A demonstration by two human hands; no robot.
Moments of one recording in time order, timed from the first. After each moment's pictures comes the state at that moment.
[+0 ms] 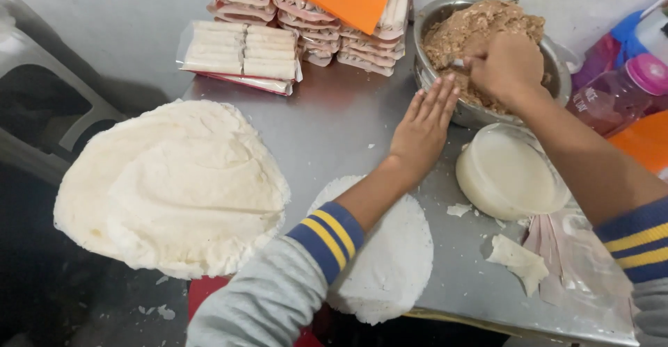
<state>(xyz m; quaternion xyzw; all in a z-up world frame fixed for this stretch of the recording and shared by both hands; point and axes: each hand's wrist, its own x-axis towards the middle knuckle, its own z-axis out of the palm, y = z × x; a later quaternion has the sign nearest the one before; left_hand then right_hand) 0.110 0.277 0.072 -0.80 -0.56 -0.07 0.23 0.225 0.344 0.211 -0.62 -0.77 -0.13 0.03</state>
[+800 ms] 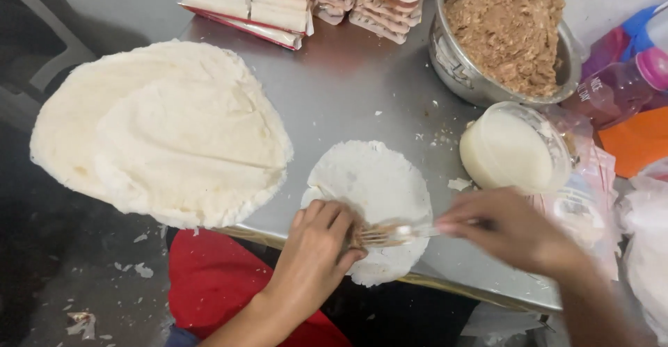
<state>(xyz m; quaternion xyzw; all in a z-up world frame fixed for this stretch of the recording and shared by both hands) -0.039 0.013 0.073 -0.76 -0.51 -0.34 -0.19 0.230 0.107 0.185 -0.47 -0.86 0.21 -0.02</state>
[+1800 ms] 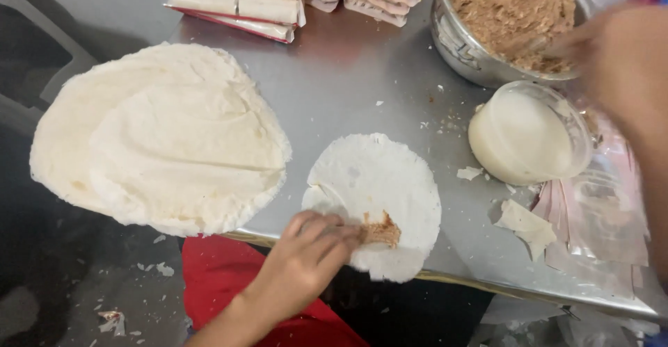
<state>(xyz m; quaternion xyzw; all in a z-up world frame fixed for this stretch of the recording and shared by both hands) -0.067 0.016 0.069 -0.85 -0.34 -0.40 -0.01 0.349 0.298 0.199 -0.47 -0.84 -0.08 0.25</state>
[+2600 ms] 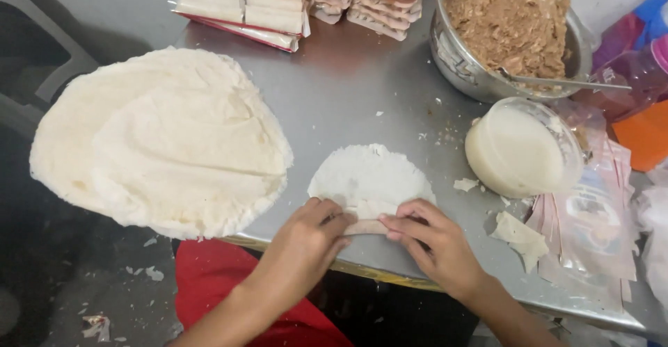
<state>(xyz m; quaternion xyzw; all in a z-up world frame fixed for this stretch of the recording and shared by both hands) -0.063 0.032 0.077 -0.80 -0.46 -0.37 -0.14 0.191 0.081 0.085 -0.33 -0.89 0.18 0.26</state>
